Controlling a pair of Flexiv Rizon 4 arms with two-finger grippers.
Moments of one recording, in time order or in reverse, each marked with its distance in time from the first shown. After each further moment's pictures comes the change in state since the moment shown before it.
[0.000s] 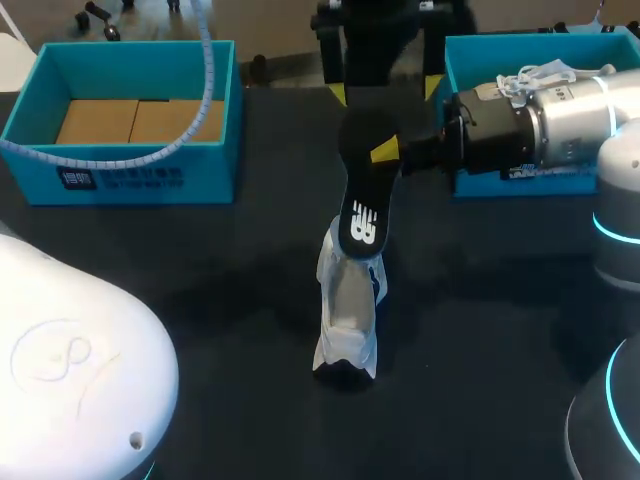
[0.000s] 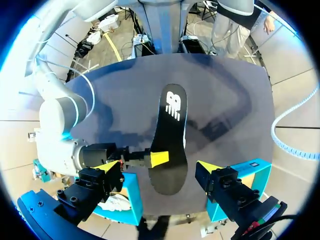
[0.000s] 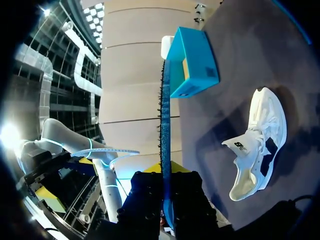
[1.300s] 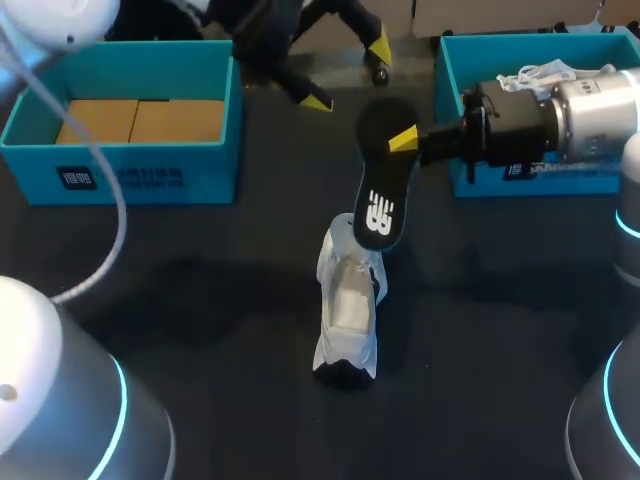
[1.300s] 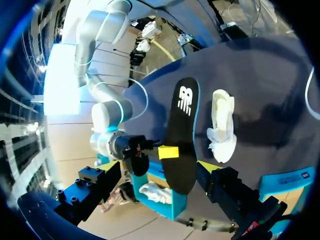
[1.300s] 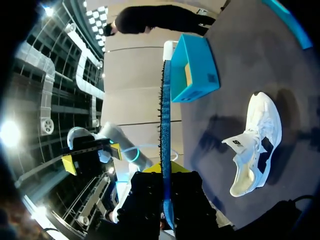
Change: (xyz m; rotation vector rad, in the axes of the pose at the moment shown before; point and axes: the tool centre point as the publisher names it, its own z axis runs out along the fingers) left arm 0.031 0.012 -0.013 -0.014 -0.706 0.037; right arm 0.013 -0.003 -0.026 -0.045 0.008 -0.009
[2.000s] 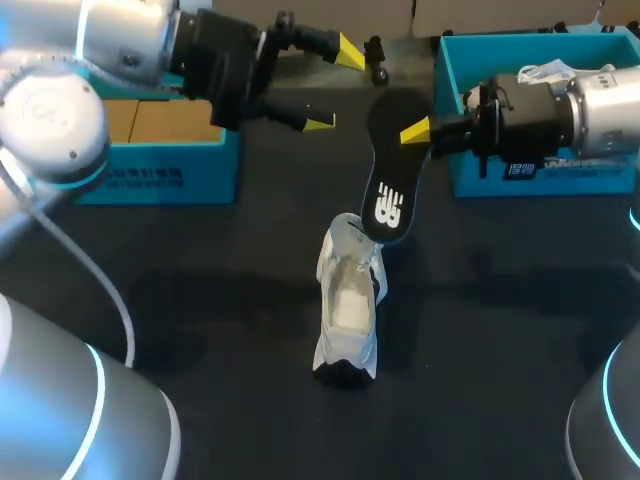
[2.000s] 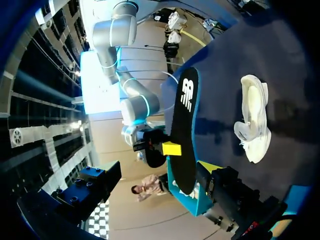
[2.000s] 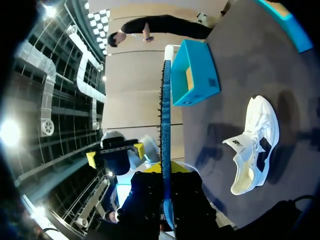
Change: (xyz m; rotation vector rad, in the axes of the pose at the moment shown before) left arm 0.021 -0.002 0.002 -0.068 -0.411 0.027; right arm 0.010 0.000 -0.014 -0.031 0.001 -0.004
